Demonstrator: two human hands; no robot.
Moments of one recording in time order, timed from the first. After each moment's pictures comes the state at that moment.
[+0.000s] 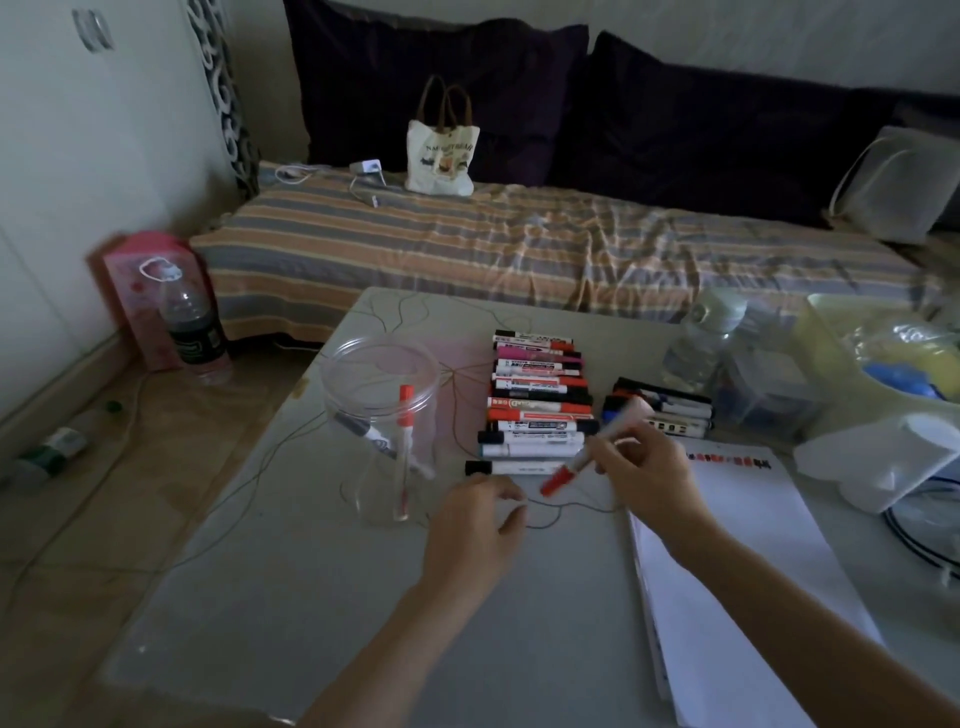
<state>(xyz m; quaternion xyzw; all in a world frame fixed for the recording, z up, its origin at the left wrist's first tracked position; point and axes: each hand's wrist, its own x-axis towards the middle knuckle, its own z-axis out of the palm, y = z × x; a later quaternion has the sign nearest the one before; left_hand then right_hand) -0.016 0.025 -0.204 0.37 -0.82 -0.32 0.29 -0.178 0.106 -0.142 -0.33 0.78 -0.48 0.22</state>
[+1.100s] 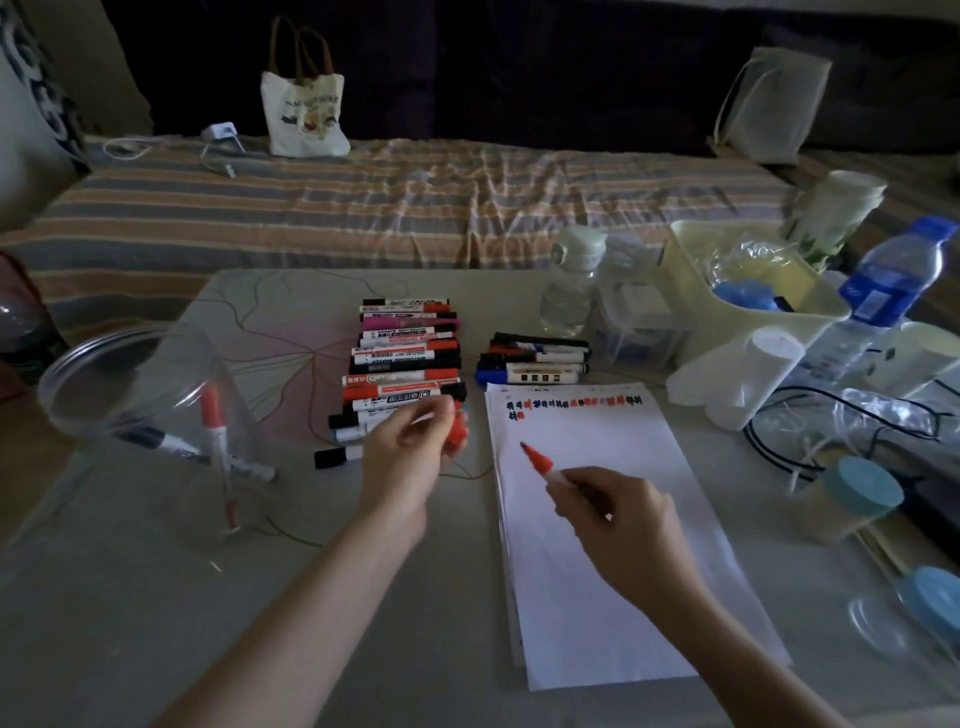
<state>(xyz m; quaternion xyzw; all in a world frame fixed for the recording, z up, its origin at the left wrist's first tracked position) -0.117 0.052 -0.173 0.41 -0.45 -0.72 0.34 -0.216 0.222 -0.169 -0.38 0.83 -0.39 0.13</state>
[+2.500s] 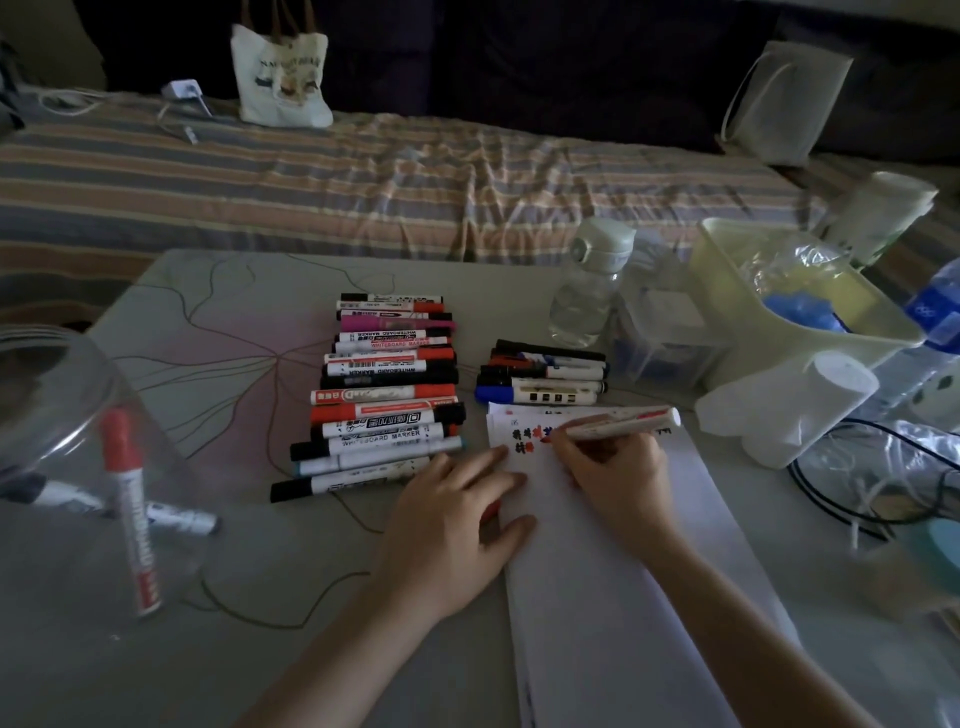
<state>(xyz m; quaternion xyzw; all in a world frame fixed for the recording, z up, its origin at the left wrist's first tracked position) -0.141 0.032 -0.249 0.20 -0.94 -0.18 0.21 -0.303 0.135 -0.219 -0.28 0.83 -0.48 0.09</state>
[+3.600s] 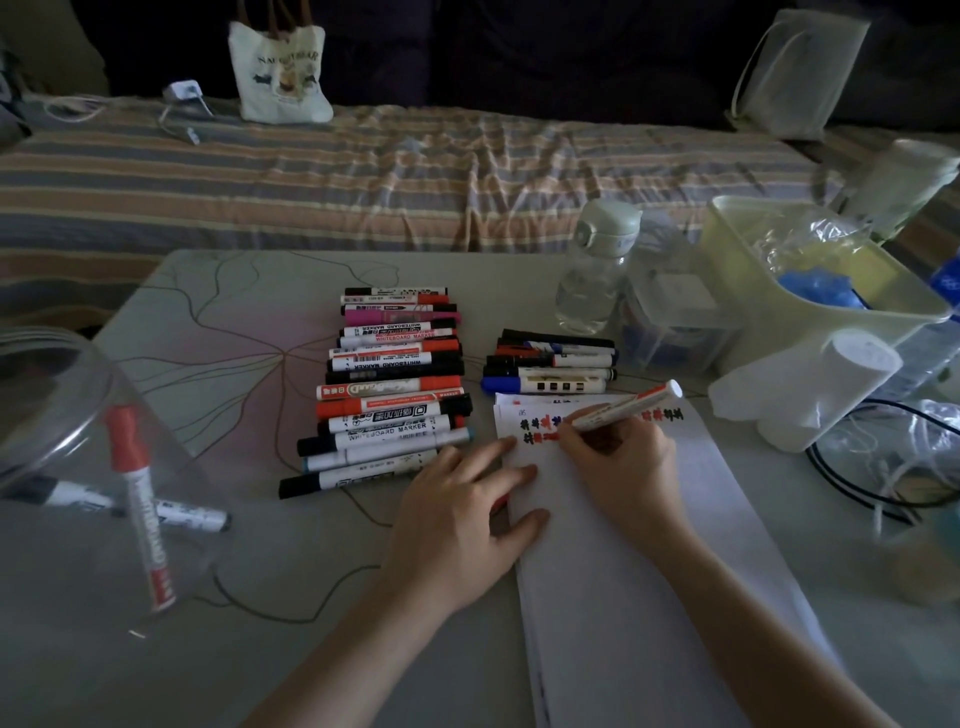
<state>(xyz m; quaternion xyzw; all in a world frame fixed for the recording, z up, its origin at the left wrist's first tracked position) -0.141 0.034 -0.248 0.21 -0.94 -0.19 0.21 -0.302 0.133 -0.226 -0.29 0.83 -0.47 0.03</state>
